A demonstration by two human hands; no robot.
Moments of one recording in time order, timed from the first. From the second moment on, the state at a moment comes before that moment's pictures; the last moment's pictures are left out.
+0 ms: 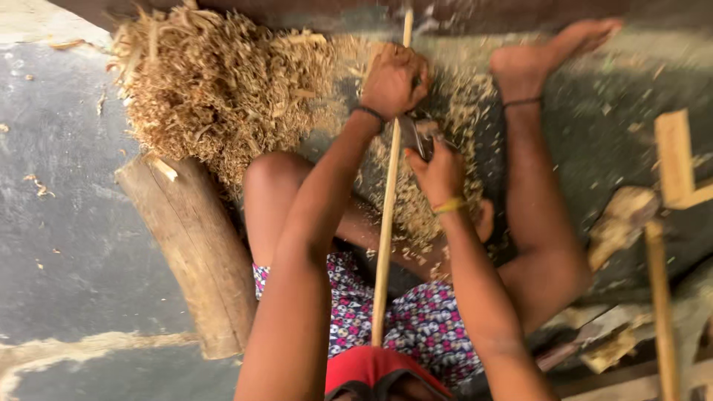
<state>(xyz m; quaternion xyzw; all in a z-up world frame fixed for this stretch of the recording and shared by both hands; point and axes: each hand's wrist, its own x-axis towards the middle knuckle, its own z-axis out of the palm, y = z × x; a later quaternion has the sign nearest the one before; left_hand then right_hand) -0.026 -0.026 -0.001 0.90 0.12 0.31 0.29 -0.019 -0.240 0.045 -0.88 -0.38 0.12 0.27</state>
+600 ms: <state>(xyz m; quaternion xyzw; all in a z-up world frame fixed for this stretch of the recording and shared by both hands) -0.171 -0.158 0.056 0.85 0.17 0.23 0.44 -0.150 -0.343 0.133 -0.86 -0.36 0.14 0.32</state>
